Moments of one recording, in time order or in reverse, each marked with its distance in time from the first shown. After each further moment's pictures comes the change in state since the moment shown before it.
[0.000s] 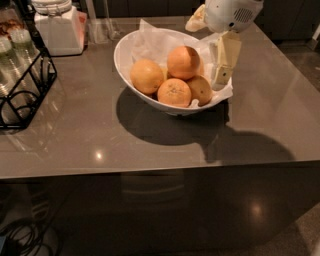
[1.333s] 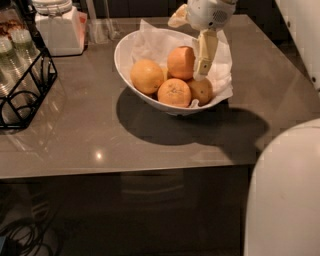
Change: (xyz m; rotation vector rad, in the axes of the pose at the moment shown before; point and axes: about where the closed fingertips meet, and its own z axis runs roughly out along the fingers) arm -0.011 -0.067 0.036 0.025 -0.088 -0.109
